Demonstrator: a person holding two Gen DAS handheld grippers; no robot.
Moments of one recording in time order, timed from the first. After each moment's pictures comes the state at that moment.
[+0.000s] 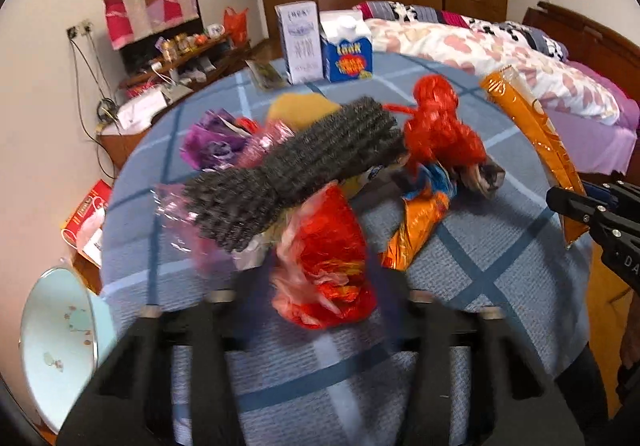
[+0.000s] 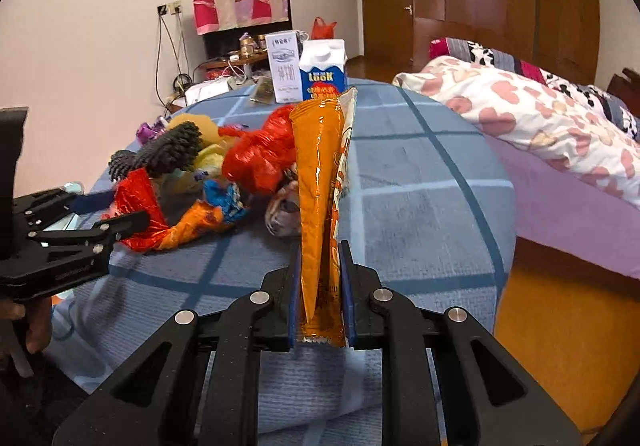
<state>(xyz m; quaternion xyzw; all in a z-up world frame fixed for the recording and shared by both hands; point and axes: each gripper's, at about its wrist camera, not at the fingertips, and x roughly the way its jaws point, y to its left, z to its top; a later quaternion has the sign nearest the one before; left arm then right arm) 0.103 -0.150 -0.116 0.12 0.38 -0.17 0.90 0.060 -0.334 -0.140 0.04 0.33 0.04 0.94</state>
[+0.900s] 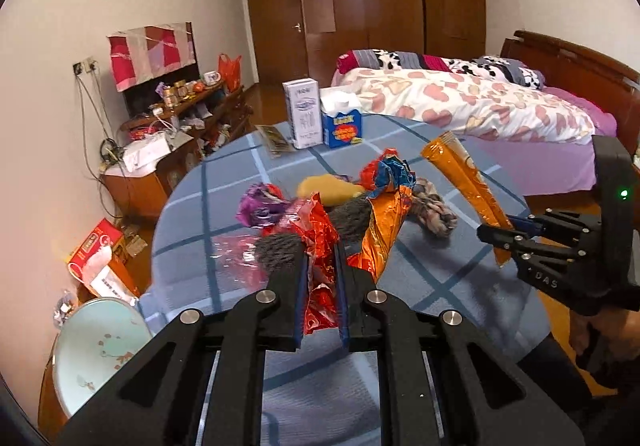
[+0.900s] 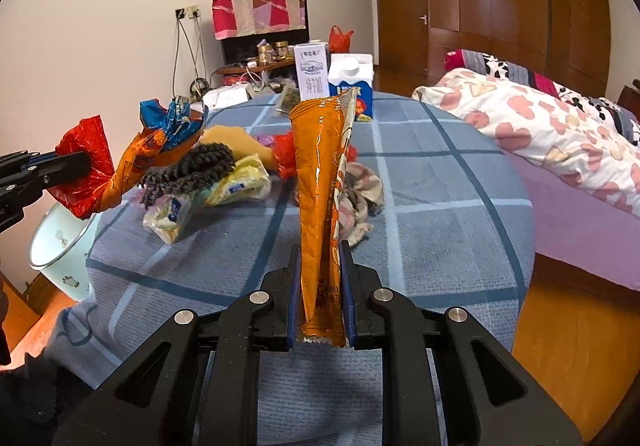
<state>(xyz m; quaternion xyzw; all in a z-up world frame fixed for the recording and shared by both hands) 0.049 -0.108 -0.036 0.11 0.30 -0.19 0.93 0.056 -0.308 -0.124 0.03 0.32 0.07 0.95</state>
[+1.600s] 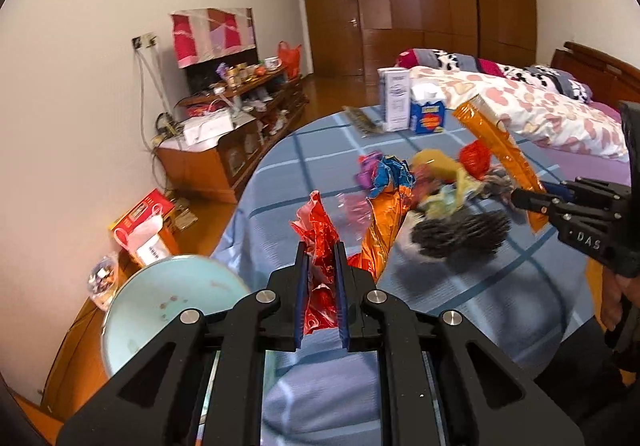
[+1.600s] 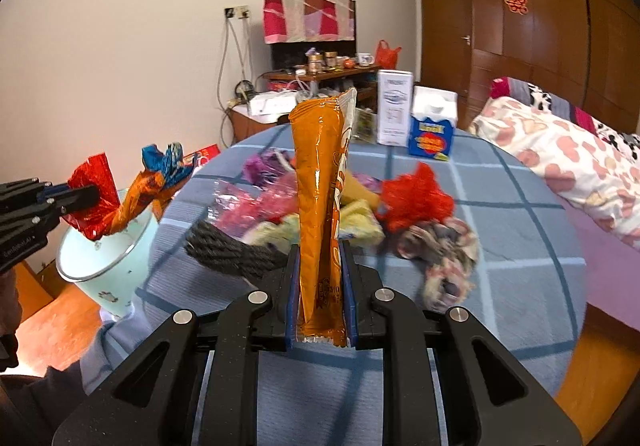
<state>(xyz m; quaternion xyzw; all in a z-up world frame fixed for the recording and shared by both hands) 0.043 -0.004 -0.045 0.09 0.31 -0.10 0.94 0.078 -0.224 -0.096 0.00 0.30 0.14 0.94</state>
